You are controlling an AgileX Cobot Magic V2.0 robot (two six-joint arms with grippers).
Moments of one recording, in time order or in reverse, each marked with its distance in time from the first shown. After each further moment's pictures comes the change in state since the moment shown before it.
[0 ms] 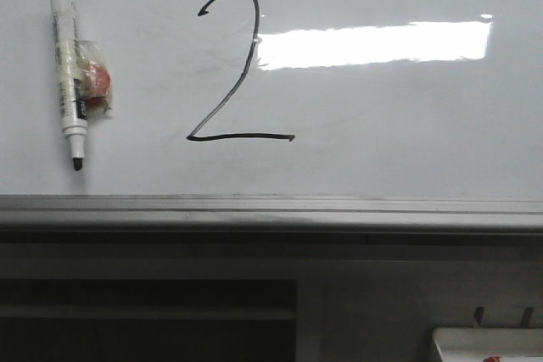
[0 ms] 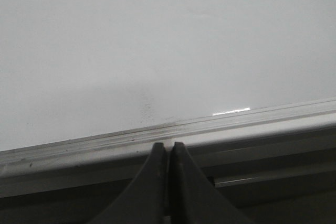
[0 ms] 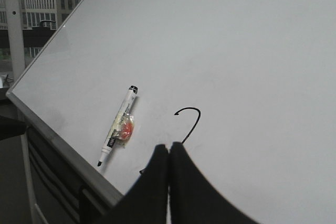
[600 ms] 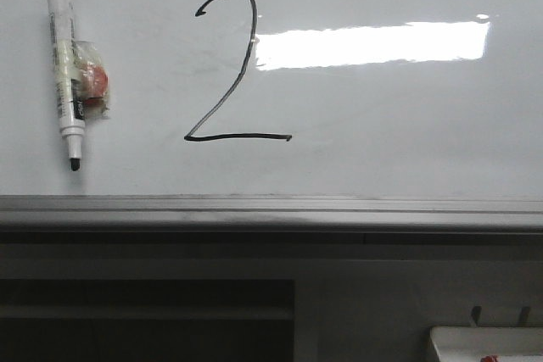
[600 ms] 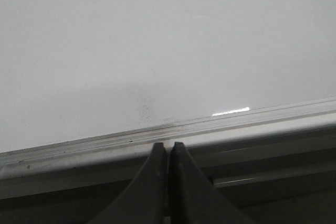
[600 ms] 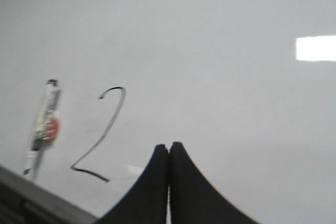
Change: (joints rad) left arm 0.000 0.000 0.000 0.002 0.002 0.002; right arm -0.441 -0.001 0.000 -0.820 0.128 0.988
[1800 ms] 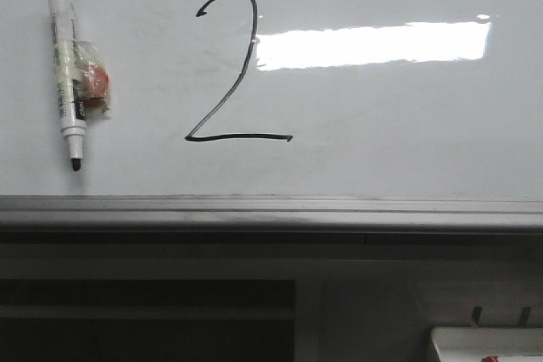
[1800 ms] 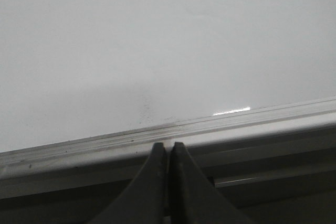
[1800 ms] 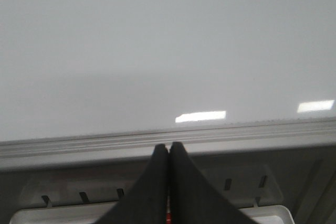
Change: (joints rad) left arm 0.000 0.000 0.000 0.001 0.000 0.000; right arm -0.562 -0.319 0.213 0.039 0.412 -0.118
